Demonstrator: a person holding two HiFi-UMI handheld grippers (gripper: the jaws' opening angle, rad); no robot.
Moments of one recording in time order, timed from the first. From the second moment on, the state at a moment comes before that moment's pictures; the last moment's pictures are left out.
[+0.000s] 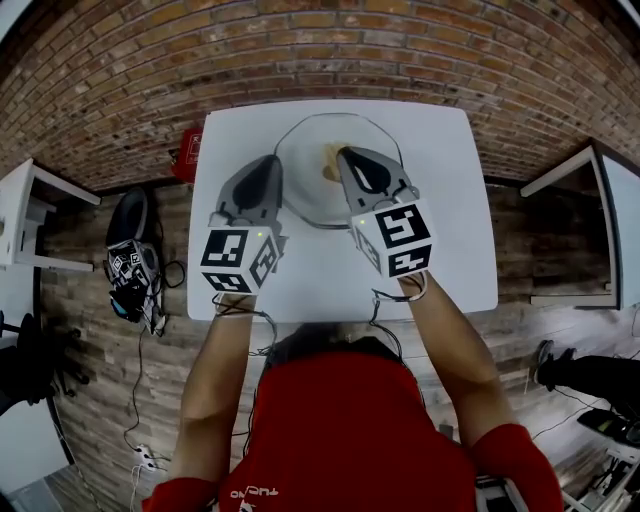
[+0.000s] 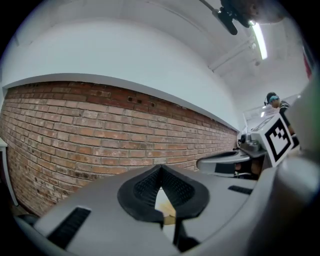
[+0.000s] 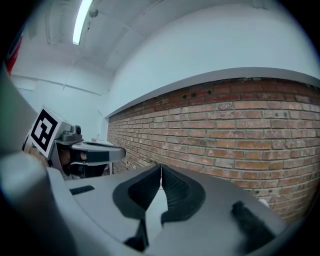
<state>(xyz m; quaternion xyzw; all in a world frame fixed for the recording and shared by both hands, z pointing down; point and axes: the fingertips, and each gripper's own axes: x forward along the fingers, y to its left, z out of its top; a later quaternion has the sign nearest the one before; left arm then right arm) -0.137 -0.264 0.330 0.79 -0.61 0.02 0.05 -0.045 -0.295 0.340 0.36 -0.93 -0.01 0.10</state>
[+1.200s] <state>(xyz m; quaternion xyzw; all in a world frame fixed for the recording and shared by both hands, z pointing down) -0.199 -0.348 0.456 0.77 -0.60 0.11 0.18 -0.053 -0.386 0.481 0.40 -0.86 0.09 0.30</state>
